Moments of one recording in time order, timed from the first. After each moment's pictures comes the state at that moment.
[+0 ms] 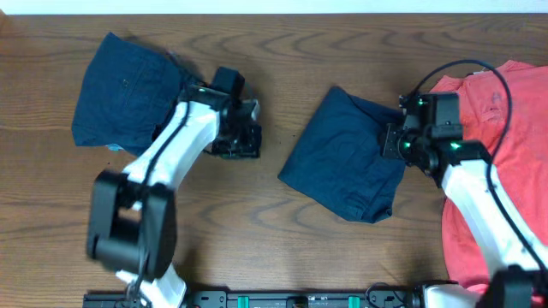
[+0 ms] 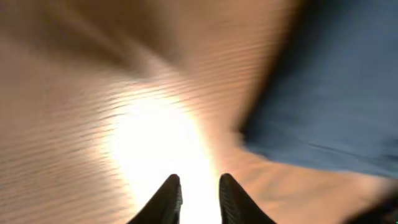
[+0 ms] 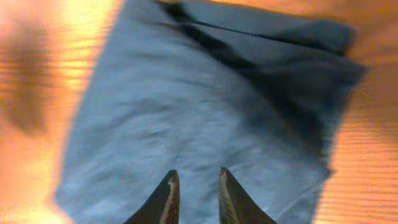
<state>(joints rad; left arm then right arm) -0.31 1.81 1.33 -0.95 0.39 -0.18 0.08 1.44 0.92 -0.52 -0.17 0.28</state>
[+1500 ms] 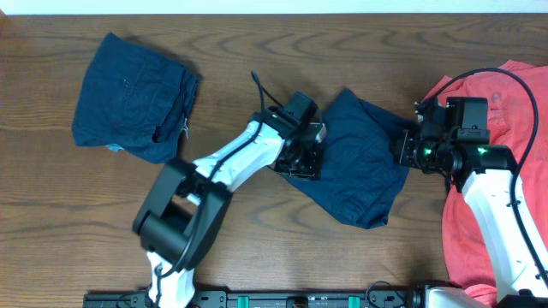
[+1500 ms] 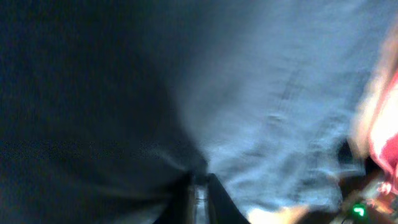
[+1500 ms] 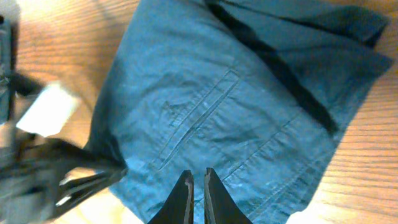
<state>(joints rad) -0.62 2.01 1.33 -0.71 0.51 -0.39 -0.03 1.34 0.95 -0.70 -0.39 0.23</state>
